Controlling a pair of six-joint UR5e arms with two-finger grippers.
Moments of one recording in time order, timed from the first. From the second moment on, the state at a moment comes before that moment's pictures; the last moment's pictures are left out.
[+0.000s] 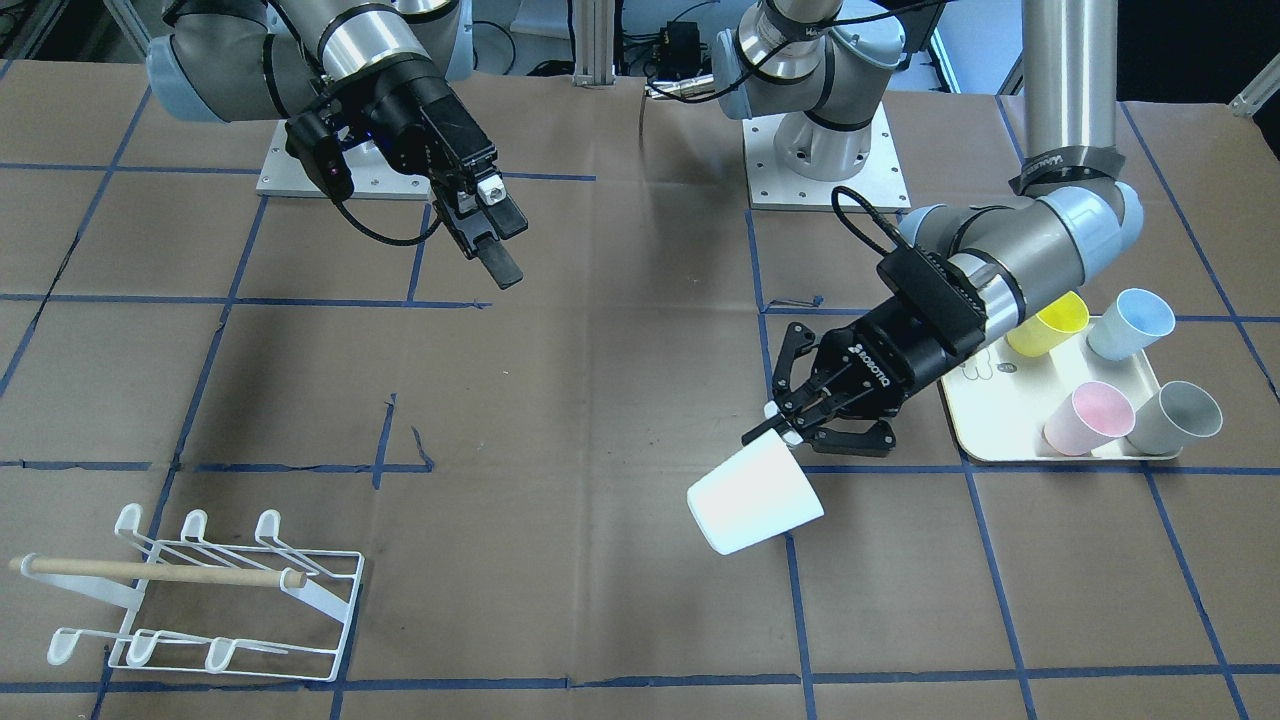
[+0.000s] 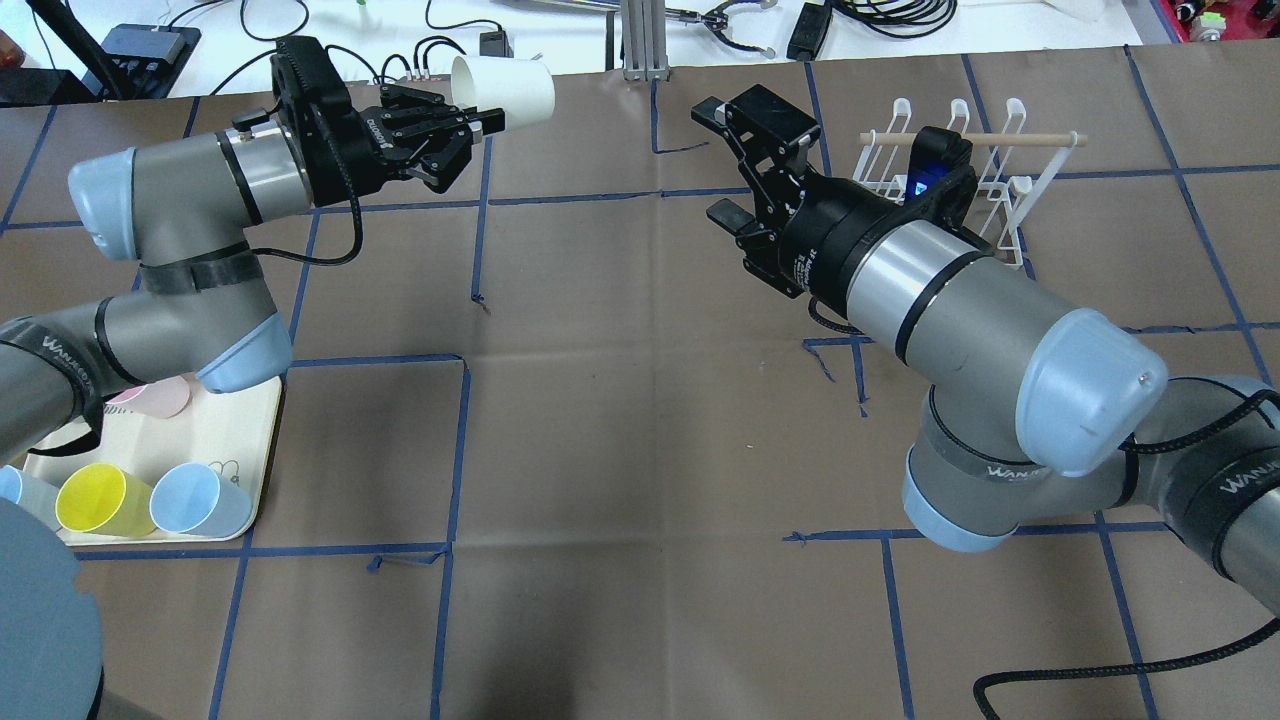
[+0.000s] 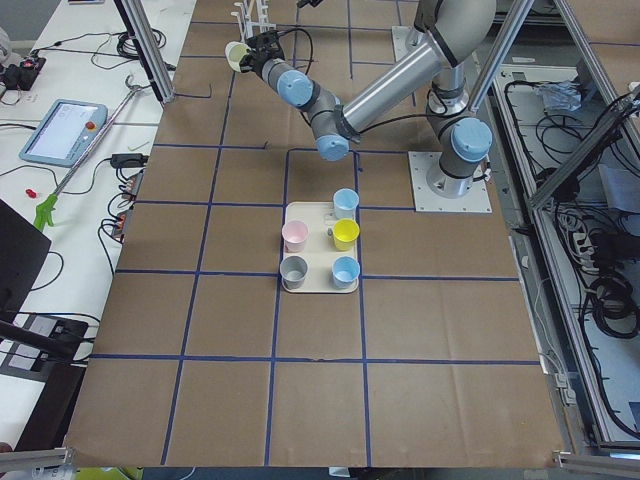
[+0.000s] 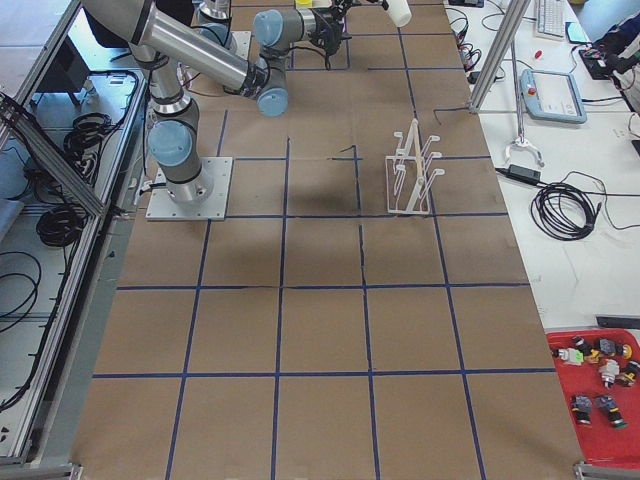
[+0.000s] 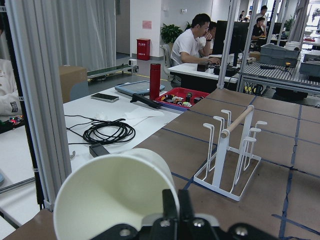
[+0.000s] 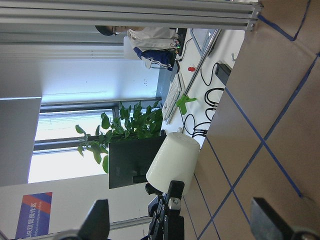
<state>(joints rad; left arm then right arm) -1.35 -1.93 -1.98 0.08 0.38 0.64 1.67 -1.56 2.24 -3.52 -1.05 1.45</state>
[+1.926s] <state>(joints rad) -1.48 -1.98 -2.08 0.49 0.38 0.47 1.74 -1.35 2.14 -3.52 -1.21 1.66</state>
